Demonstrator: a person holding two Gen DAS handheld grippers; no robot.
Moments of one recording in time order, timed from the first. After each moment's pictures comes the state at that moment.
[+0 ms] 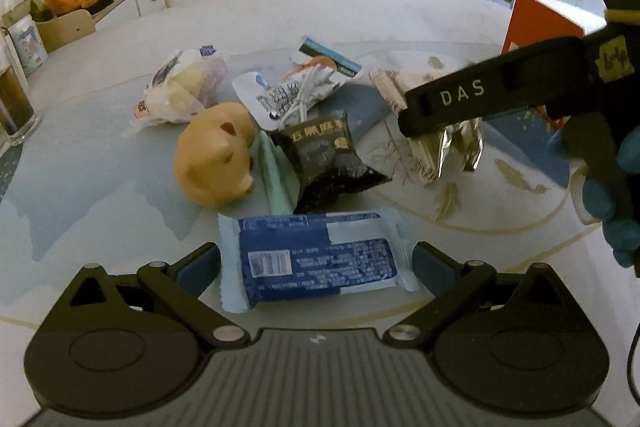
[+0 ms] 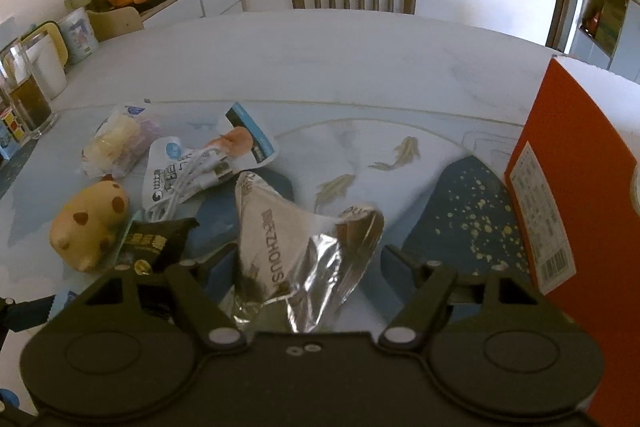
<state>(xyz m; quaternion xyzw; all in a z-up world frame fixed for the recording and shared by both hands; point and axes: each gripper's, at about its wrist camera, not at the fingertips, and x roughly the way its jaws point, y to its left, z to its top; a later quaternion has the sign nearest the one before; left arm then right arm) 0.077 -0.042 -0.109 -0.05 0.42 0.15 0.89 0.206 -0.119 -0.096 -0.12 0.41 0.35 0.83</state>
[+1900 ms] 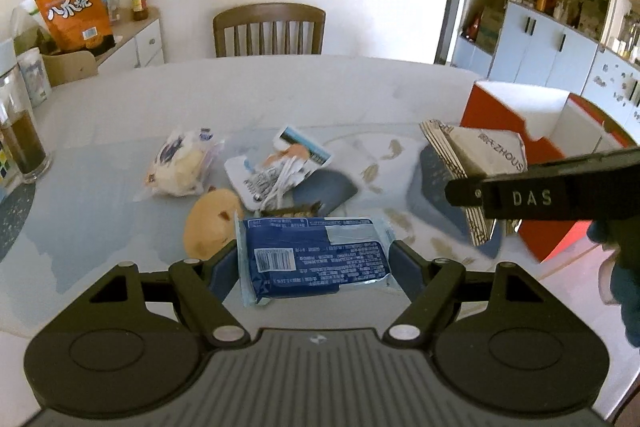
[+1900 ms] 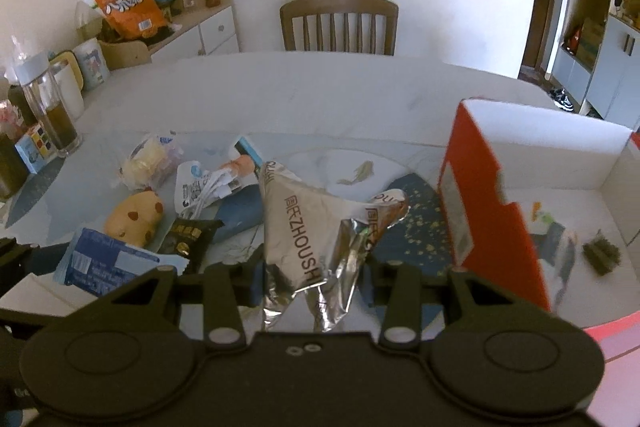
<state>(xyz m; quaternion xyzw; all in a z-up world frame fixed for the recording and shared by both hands) 0.059 -0.058 -0.034 -0.08 0.35 0.13 0.92 0.163 -0.177 -0.029 -0.11 0.37 0.35 0.85</state>
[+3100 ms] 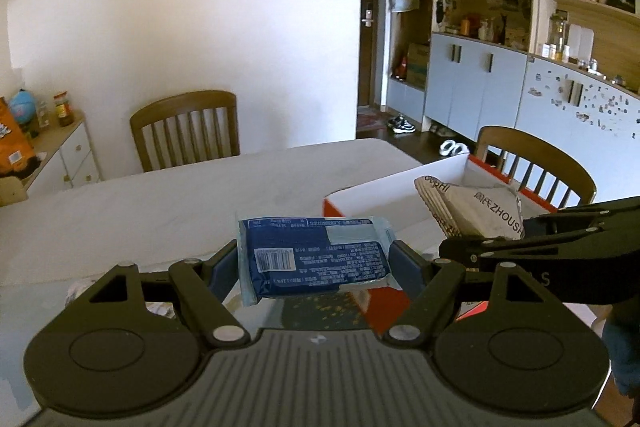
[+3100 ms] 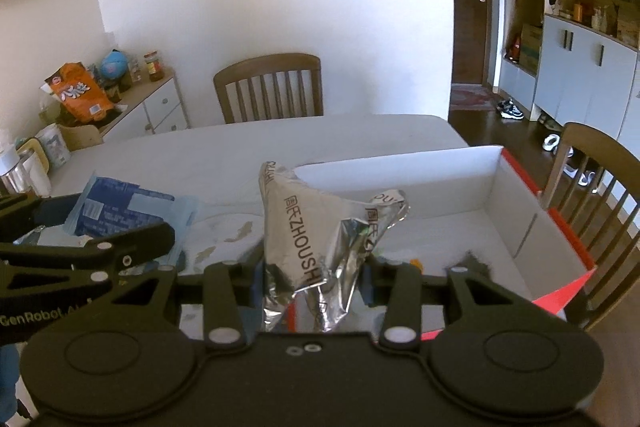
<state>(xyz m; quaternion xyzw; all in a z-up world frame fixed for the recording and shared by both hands) 0.144 -0.178 0.049 -0.01 0.27 0.05 0.96 0.207 -0.306 0.025 -0.04 0.33 0.29 0.90</state>
